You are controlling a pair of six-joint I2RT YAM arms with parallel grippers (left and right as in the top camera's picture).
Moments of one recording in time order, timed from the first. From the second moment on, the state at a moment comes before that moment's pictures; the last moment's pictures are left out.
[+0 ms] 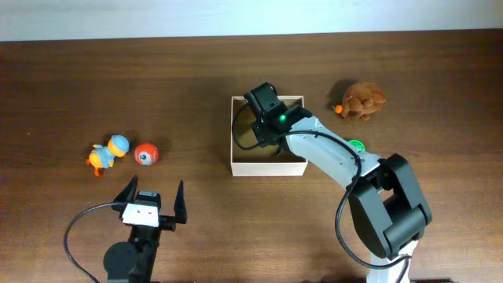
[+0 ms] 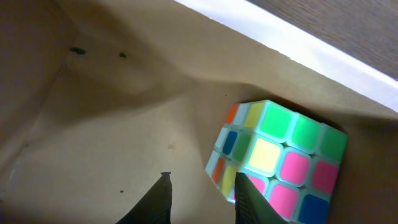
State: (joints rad) left arm -0.01 0.01 0.01 -0.06 0.12 0.06; right arm 0.56 2.00 1.44 -0.56 0.27 0.11
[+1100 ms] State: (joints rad) left arm -0.01 0.01 0.01 -0.06 0.12 0.06; right arm 0.56 2.00 1.44 -0.53 0.24 0.03
